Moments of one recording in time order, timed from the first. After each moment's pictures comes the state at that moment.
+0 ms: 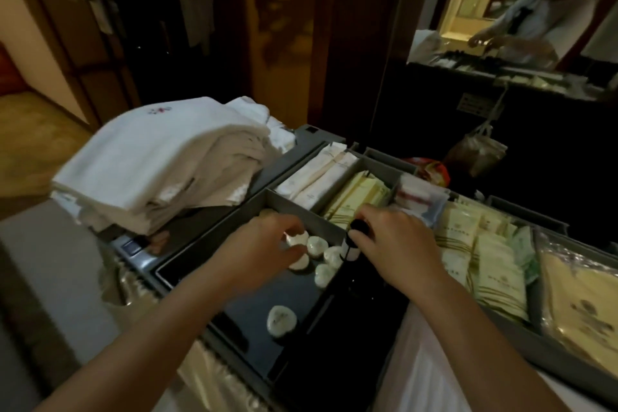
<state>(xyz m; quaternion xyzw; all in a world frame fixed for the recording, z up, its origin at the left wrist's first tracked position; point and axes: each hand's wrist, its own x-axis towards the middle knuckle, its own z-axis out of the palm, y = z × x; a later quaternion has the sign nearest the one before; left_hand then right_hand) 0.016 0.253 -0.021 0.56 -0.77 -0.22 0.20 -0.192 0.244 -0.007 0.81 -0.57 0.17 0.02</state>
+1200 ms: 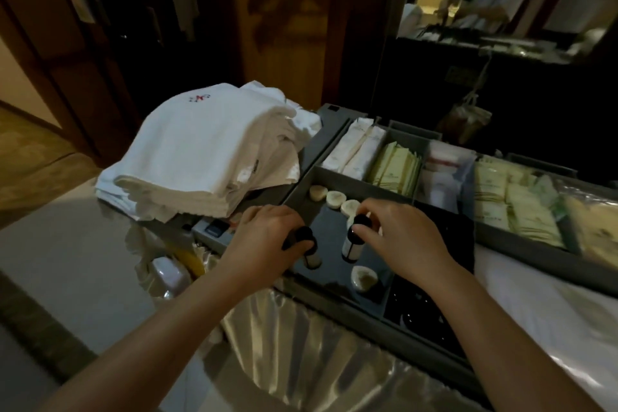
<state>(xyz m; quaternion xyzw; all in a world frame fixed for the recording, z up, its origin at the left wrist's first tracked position) 0.141 0.286 -0.048 0.49 -0.84 -0.07 0.20 -0.069 0.305 -0.016 0.77 -0.61 0.17 -0.03</state>
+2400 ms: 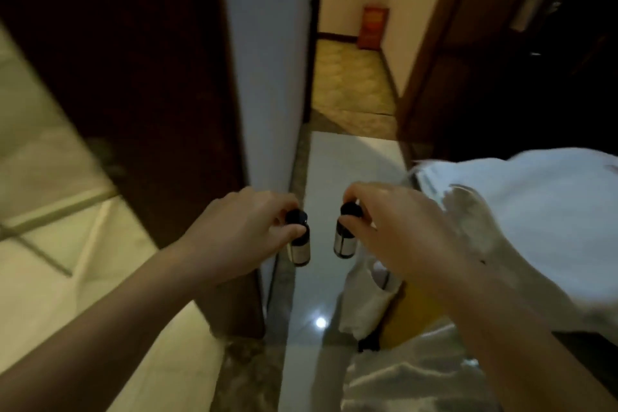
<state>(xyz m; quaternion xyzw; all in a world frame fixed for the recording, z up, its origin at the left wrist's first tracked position) 0.353 0.475 -0.002 0.90 -0.39 -0.08 0.17 0.270 0.303 0.005 0.99 -0.05 0.08 -0.07</state>
